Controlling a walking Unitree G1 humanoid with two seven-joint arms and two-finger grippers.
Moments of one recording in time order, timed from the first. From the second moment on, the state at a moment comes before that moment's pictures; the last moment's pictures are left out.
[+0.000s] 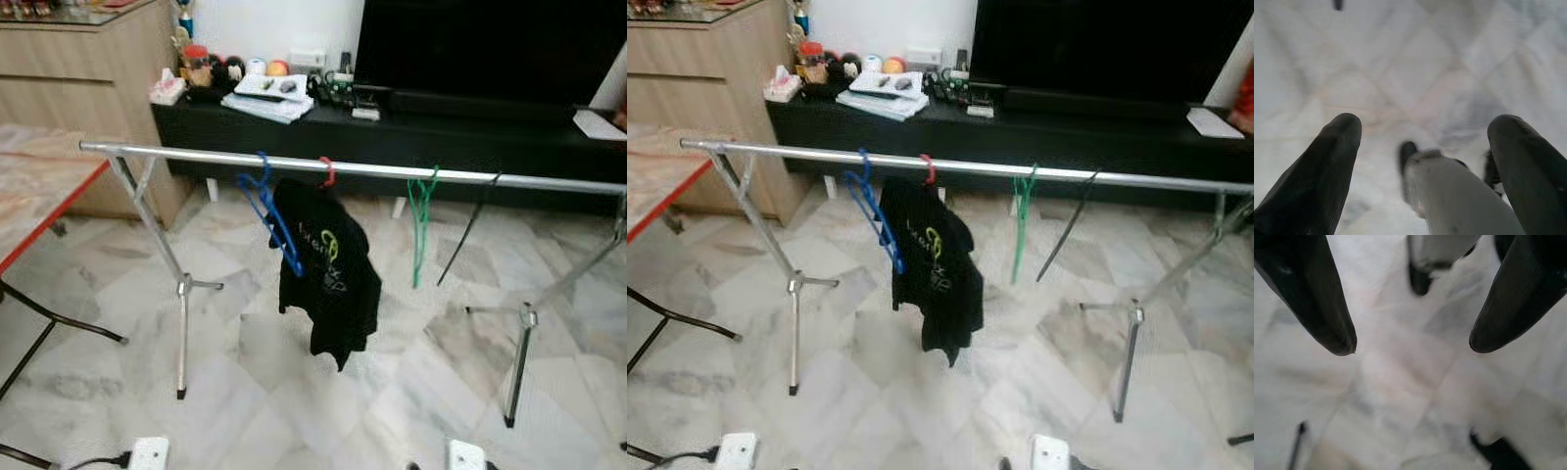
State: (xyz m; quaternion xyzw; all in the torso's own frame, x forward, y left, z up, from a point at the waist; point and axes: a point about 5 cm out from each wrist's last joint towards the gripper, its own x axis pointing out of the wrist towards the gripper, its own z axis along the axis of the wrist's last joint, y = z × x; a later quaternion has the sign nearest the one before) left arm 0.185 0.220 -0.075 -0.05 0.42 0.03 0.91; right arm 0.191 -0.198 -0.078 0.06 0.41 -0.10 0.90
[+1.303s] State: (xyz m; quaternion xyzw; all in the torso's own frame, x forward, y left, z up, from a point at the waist) left arm 0.179 0.214 -0.078 -0.04 0.42 0.03 0.91; right arm 0.184 -0.194 -0.082 0.06 0.43 -0.09 0.90
